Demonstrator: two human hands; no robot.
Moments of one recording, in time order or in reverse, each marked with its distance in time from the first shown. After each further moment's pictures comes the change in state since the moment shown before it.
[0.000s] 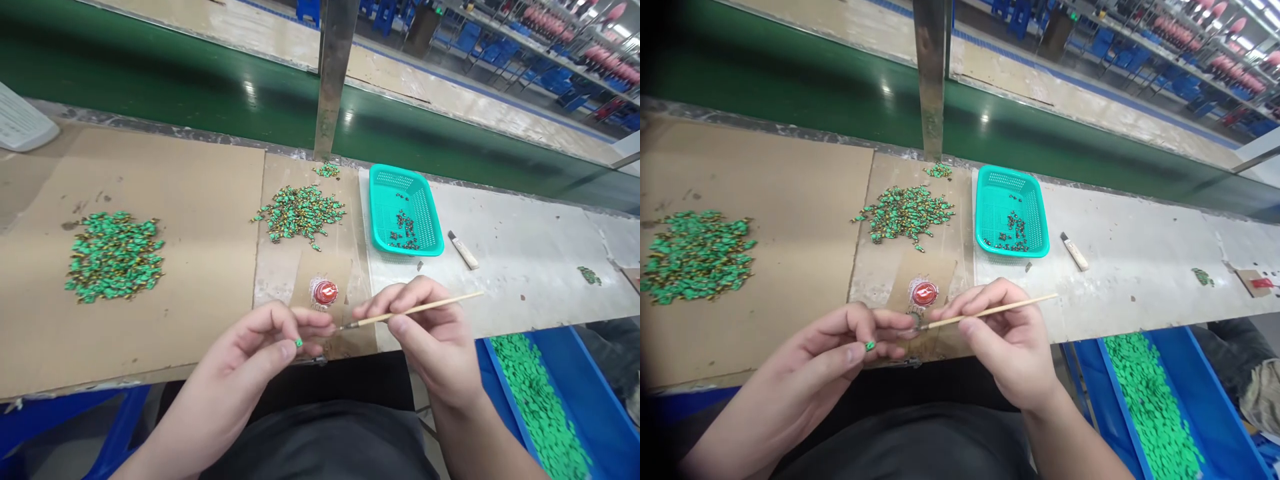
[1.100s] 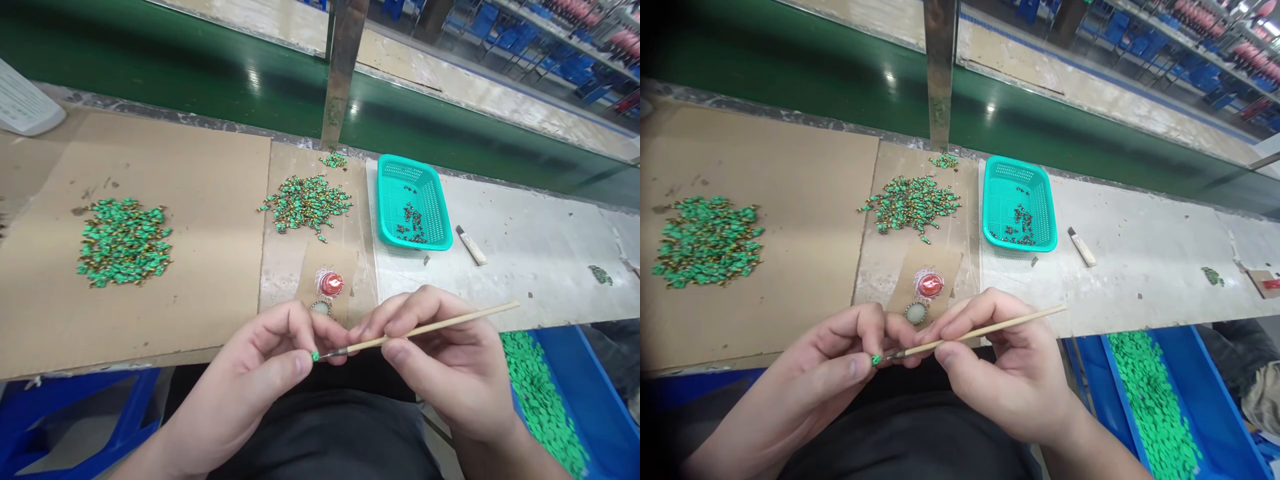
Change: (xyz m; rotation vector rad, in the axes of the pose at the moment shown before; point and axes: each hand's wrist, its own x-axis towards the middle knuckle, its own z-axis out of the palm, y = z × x) left_hand -0.008 -0.004 0.005 -0.178 -0.254 -0.035; right_hand -0.010 -0.029 0.024 -0.096 -0.072 0.071
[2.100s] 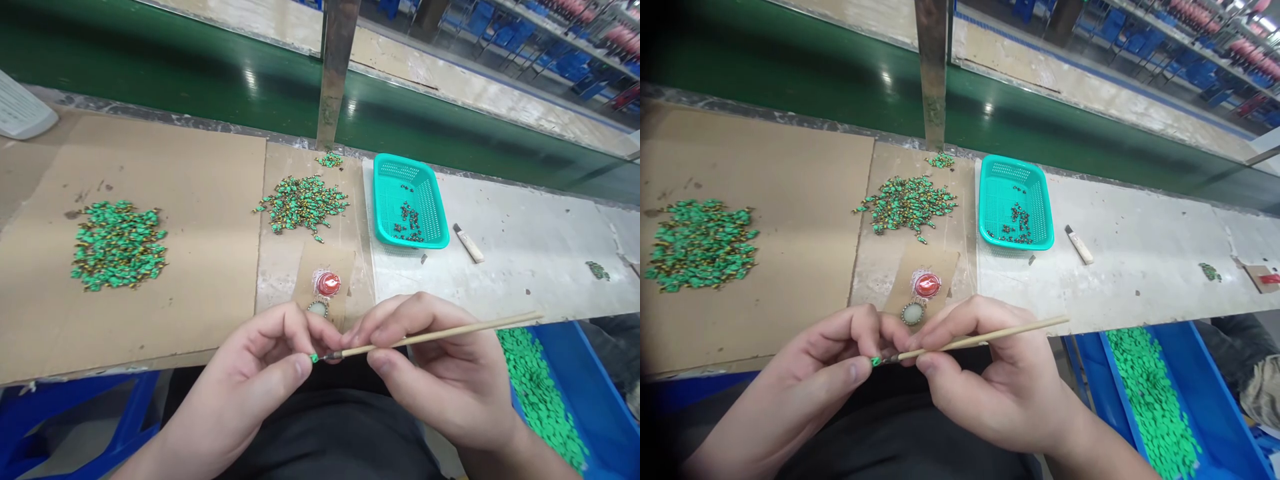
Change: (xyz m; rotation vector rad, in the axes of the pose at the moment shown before) left_hand 0.000 0.002 0.007 0.089 0.097 0.055; right_hand -0.002 -0.003 -0.001 -0.273 -0.062 -0.104
